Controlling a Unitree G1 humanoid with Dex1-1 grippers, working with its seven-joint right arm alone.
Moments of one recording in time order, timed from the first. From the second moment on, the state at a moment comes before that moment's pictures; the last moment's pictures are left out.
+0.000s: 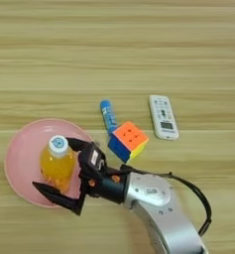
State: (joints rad) arm 0.16 -0.42 0.20 -0.35 0.33 0.08 0.92
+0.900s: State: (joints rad) arm 0.02 -0.34 -0.11 -0.50 0.88 0.32 0.77
